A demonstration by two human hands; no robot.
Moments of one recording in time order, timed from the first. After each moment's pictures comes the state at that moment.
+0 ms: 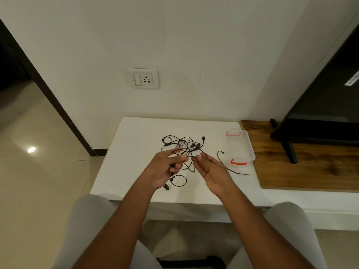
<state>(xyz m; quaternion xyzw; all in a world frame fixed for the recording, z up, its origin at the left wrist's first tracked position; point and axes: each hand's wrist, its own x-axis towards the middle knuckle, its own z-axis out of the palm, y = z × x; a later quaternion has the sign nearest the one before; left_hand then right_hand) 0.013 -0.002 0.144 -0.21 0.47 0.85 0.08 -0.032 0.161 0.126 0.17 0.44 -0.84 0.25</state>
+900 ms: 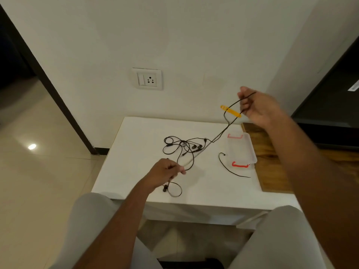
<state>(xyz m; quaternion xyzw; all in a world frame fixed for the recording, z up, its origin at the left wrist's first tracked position) 0.023 -0.020 0.113 -0.12 0.80 0.58 0.11 -0.173 0.198 0.272 0.05 0.59 -0.79 0.15</state>
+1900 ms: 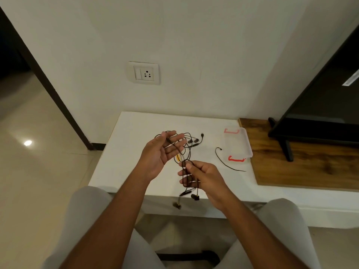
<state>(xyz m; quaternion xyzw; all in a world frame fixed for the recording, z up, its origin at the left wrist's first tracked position) 0.013 -0.014 0.145 -0.10 0.41 0.91 -0.01 0.016 0.168 0.149 -0.08 0.67 -0.67 0.30</state>
